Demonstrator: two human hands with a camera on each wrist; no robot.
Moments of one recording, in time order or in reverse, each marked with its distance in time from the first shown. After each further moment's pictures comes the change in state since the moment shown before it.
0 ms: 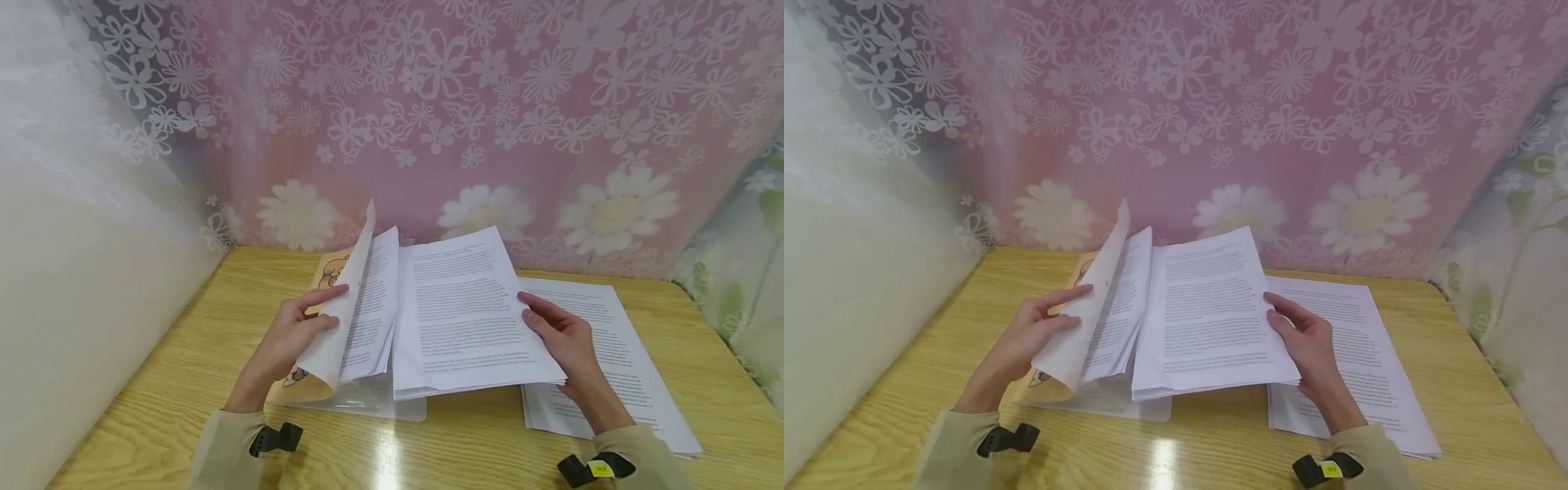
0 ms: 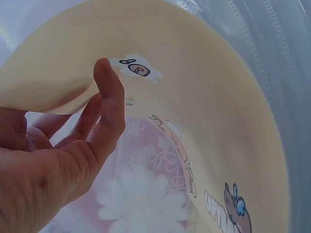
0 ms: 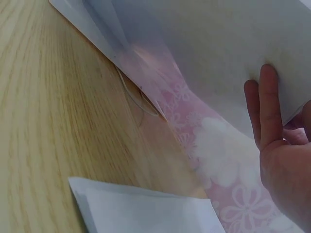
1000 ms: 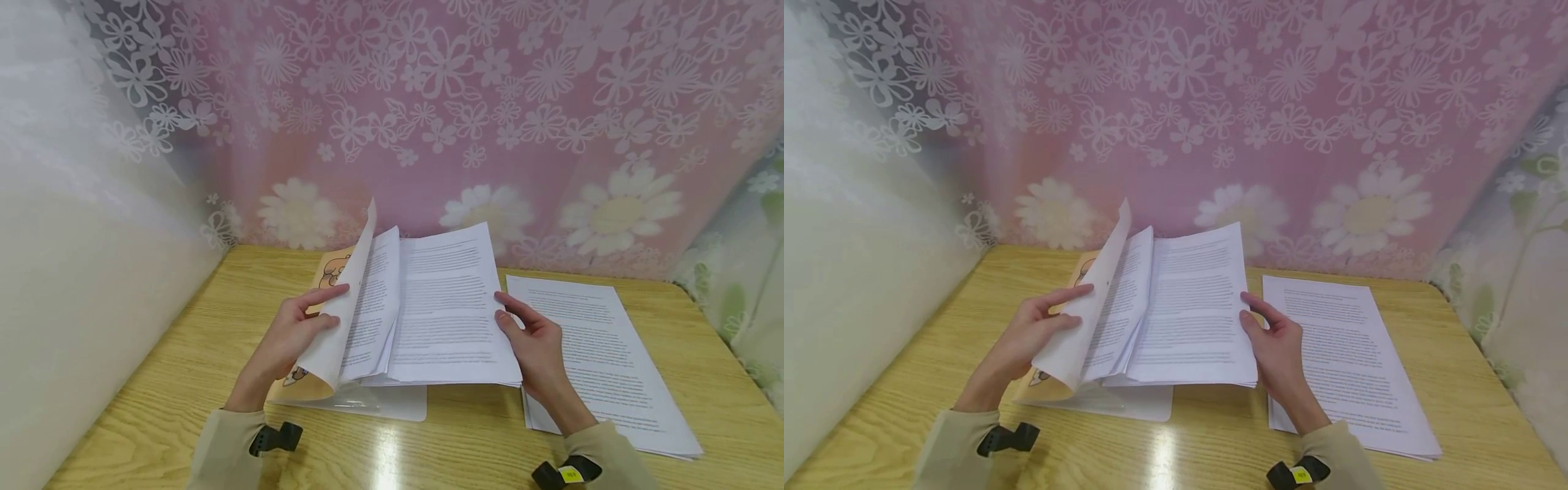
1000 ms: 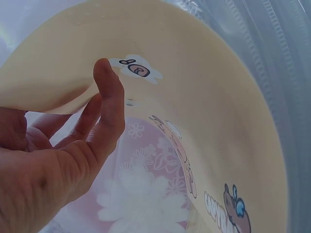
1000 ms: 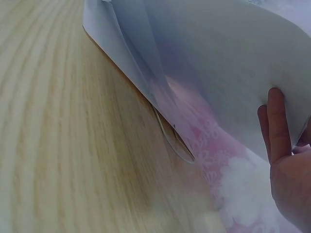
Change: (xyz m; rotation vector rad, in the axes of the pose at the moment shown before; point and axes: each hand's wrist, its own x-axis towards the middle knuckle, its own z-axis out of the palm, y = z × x) left_hand -0.001 0.001 0.000 0.005 -0.006 0.003; right_hand -0.002 0.010 0.045 0.117 0.031 -0.085
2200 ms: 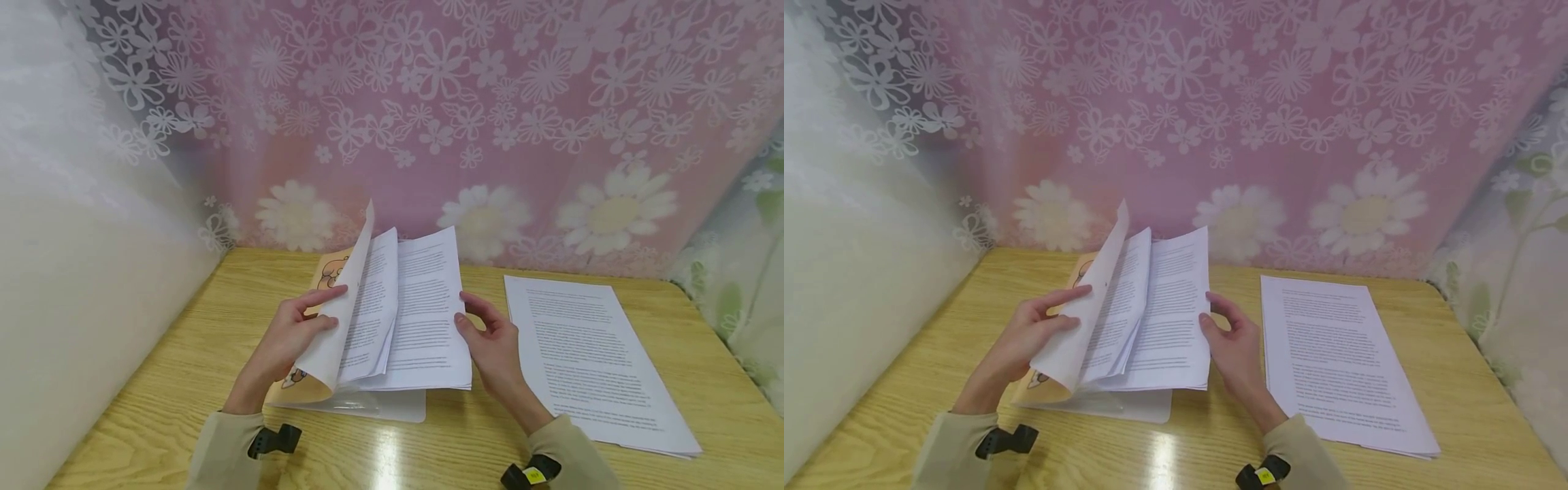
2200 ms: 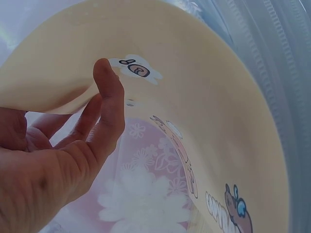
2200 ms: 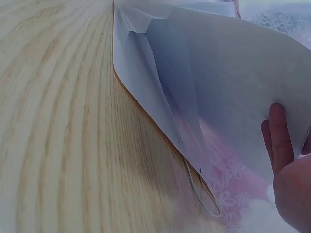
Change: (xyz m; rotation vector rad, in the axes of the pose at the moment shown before) left_hand 0.001 -0.001 0.000 0.018 0.023 -0.011; right_hand -0.005 0.013 0.050 -0.003 -0.065 -0.103
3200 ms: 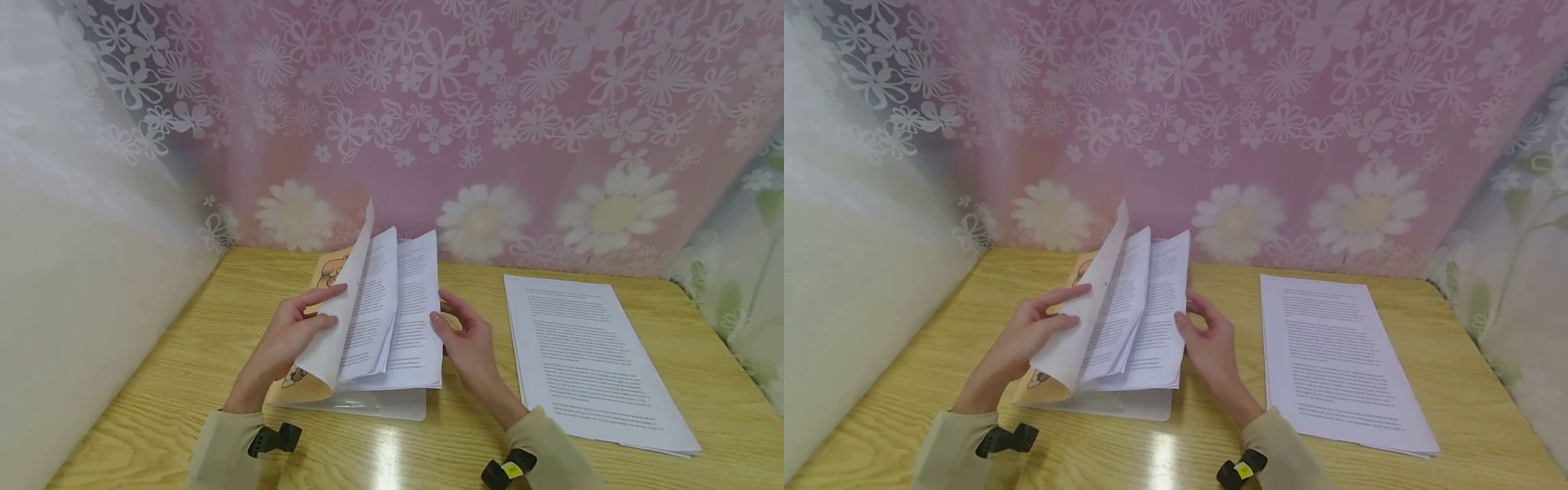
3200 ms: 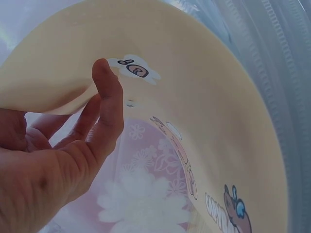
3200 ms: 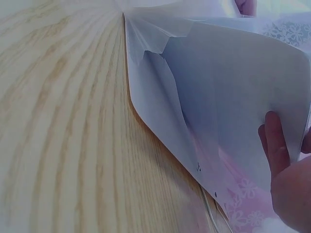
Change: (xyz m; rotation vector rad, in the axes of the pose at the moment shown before) left_hand 0.001 0.001 0.000 0.012 -0.005 0.007; right_hand 0.001 0.004 0.029 0.040 -0.067 0.043
